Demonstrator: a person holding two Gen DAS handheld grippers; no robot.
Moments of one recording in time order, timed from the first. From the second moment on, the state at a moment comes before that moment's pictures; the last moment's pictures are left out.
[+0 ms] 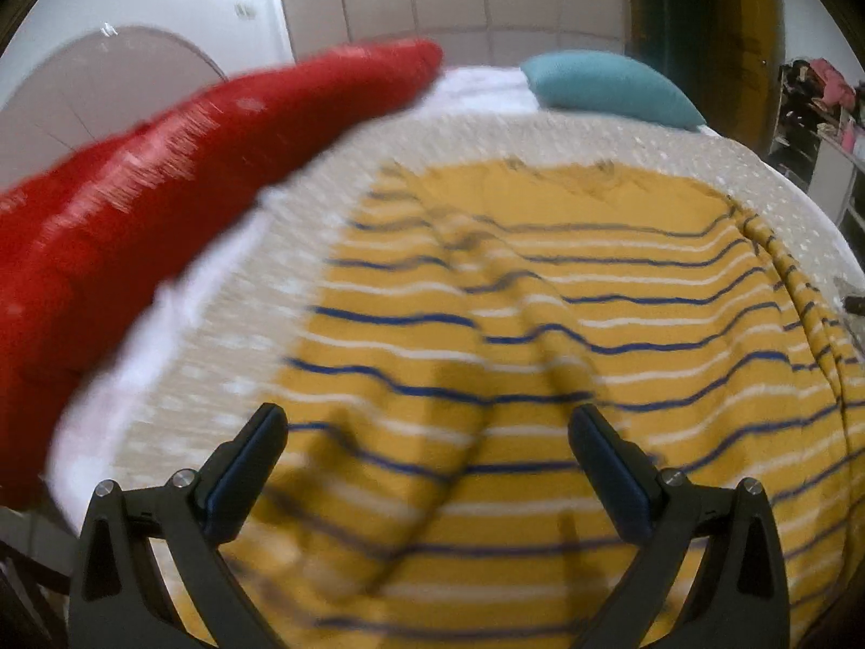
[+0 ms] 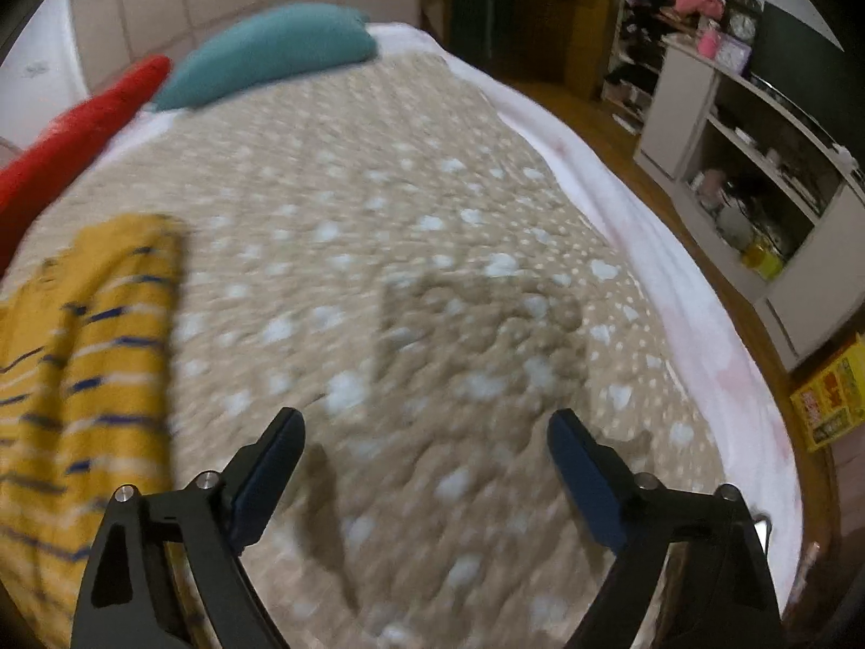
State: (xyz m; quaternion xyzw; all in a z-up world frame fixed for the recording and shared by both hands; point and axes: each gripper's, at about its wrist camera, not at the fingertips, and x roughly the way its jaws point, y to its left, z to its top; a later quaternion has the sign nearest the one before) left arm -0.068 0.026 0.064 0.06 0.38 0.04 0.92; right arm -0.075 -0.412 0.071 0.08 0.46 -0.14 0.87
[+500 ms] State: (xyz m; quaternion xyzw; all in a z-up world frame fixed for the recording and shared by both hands) left arm -0.089 0.132 0.024 -0.07 0.46 -0.01 0.88; right arm -0.197 -0.318 0.073 0.09 0.47 0.06 0.88
